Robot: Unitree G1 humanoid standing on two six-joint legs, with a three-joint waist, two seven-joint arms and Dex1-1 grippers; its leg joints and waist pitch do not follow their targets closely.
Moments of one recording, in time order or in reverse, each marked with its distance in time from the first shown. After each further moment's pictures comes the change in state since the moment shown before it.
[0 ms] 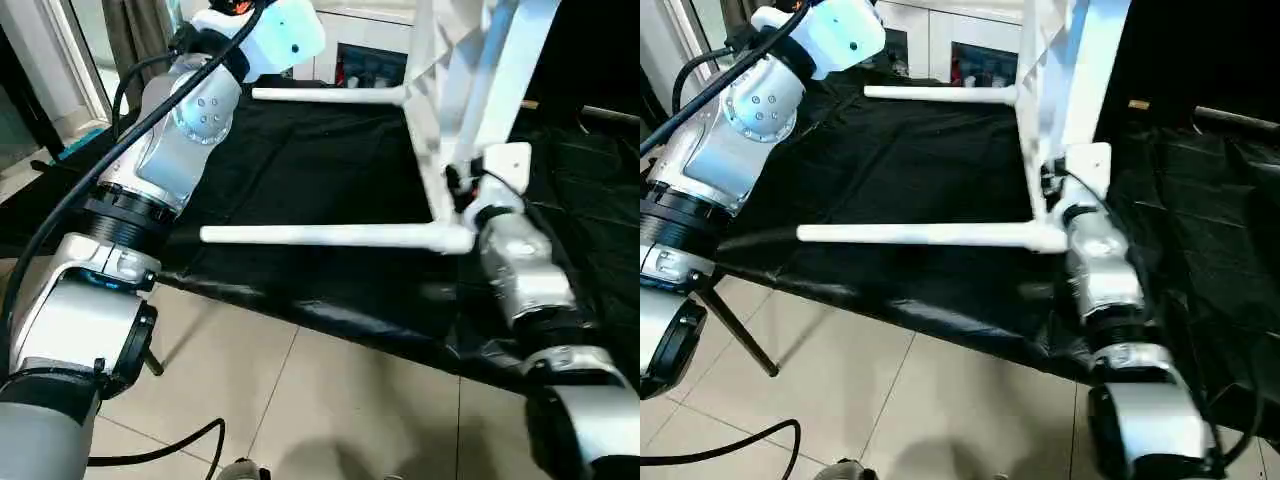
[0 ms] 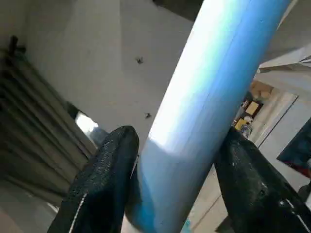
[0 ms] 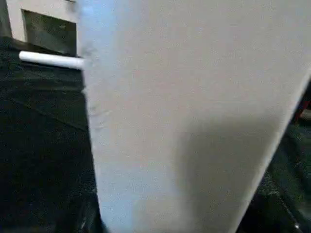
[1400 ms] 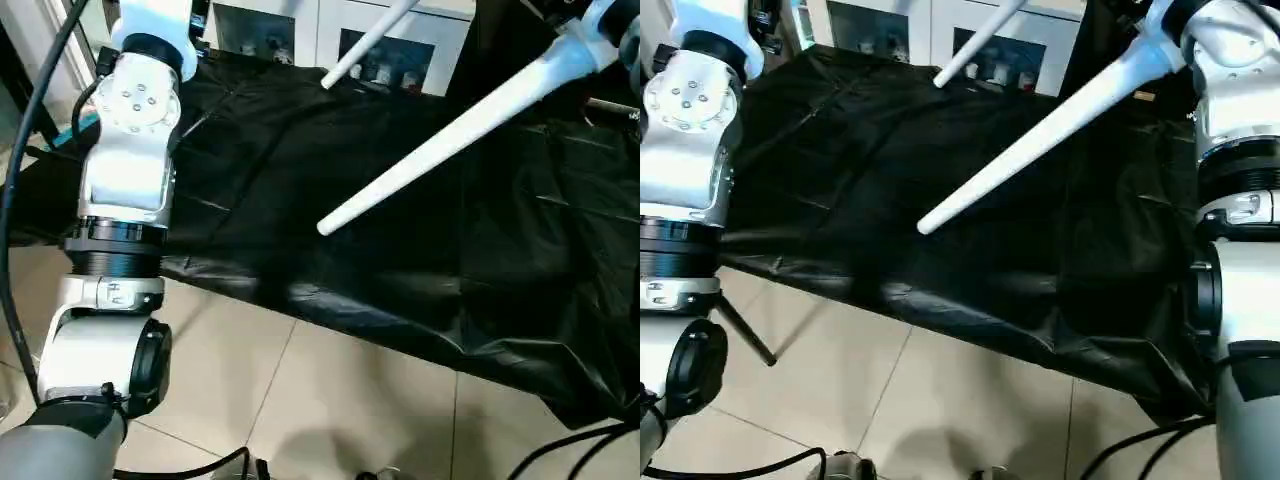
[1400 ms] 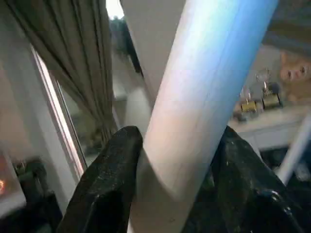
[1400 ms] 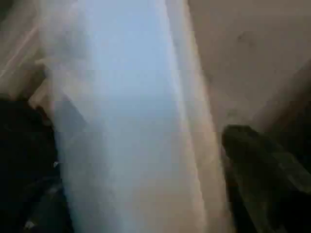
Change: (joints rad) left arm 0.131 -0.087 0.328 -0.240 -0.321 0.371 0.016; right arm -0.511 -0.212 0.040 0.124 -0.008 -0.324 0.502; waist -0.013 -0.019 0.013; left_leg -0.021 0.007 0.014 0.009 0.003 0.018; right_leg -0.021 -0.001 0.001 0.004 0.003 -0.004
